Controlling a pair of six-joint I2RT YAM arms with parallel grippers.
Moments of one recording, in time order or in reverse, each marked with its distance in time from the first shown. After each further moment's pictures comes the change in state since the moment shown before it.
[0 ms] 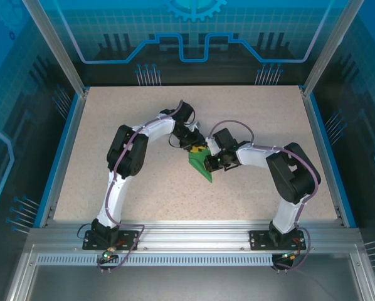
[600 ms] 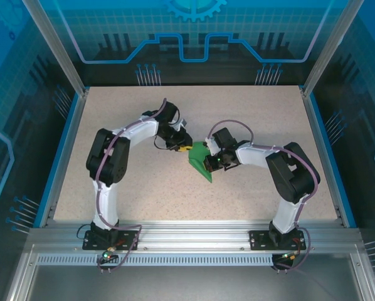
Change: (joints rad) left arm 0.071 -0.273 -0.325 0.100 -0.019 0.023; right arm 0.000 0.006 0.014 -0.023 0.000 -0.019
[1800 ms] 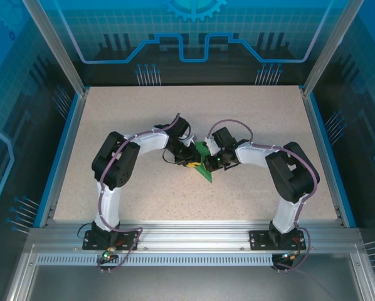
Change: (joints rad) left arm -0.124 0.022 -0.118 0.097 0.024 -0.027; right arm 0.000 0.006 0.015 -0.022 0.001 -0.016
